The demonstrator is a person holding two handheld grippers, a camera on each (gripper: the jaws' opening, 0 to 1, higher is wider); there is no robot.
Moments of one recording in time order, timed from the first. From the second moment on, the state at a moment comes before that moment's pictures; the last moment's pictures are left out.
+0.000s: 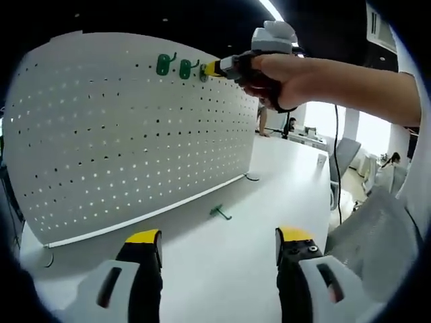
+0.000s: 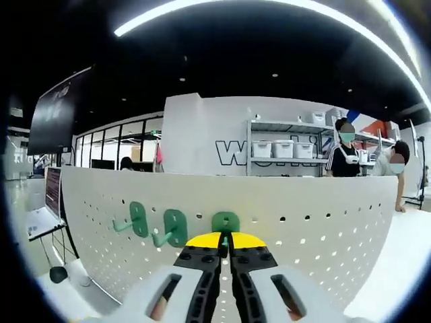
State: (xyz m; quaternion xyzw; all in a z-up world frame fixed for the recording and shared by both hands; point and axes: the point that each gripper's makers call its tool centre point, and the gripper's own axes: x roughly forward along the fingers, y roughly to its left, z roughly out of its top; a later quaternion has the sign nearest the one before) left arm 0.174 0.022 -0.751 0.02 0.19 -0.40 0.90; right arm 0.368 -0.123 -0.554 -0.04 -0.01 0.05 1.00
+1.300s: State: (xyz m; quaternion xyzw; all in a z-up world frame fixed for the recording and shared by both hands) left arm 0.173 0.026 -0.748 0.02 0.18 -0.40 0.90; right arm 0.353 -0.109 -0.570 -0.03 -0.01 0.14 0.99
